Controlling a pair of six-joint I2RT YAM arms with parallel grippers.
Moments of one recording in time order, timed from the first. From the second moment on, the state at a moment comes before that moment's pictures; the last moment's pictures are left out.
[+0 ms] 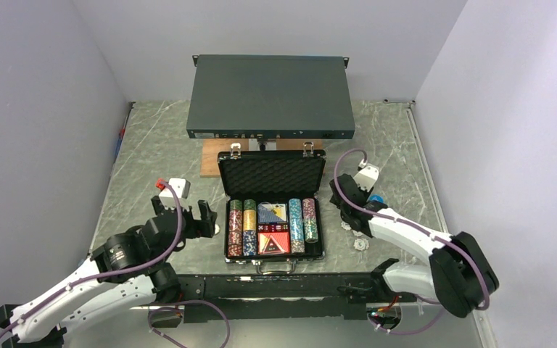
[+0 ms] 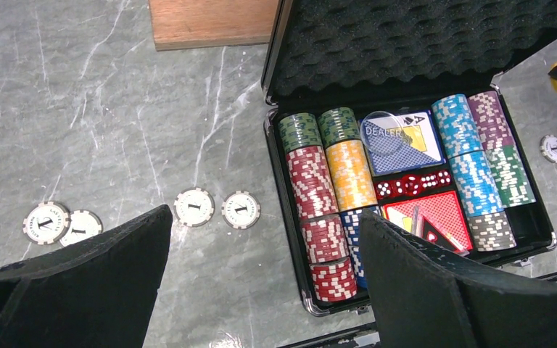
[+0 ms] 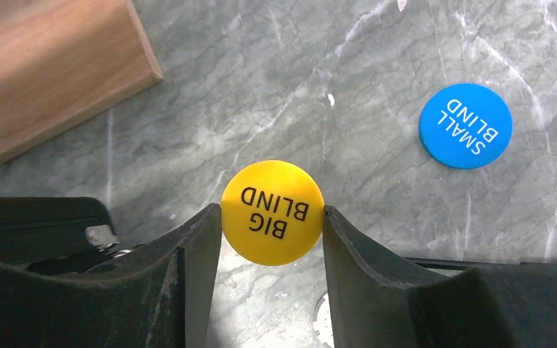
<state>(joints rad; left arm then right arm) -0.99 0.44 0.69 -0.81 -0.63 -0.59 0.56 1.21 0.50 -0.13 0.66 0.78</state>
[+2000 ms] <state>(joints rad) -0.99 0.53 0.83 -0.66 -0.79 -0.24 1.08 1.57 0.85 -0.16 0.53 0.55</state>
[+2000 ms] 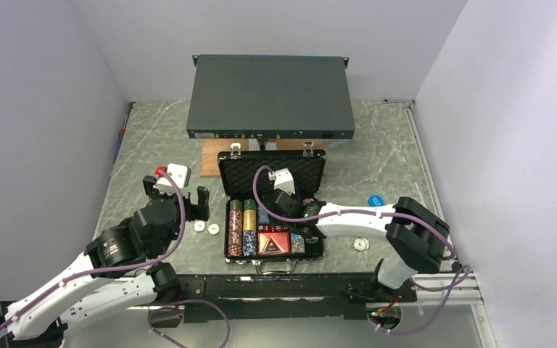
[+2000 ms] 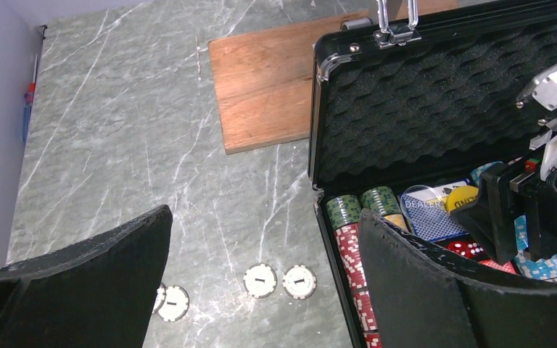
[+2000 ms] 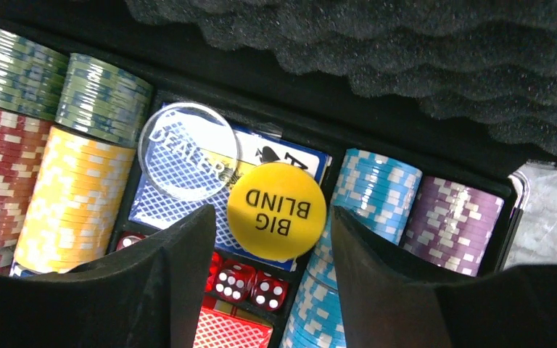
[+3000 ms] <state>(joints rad) -0.99 0.54 0.83 -0.66 -0.78 -0.24 0.19 1.04 0.51 -0.29 0.53 0.71</state>
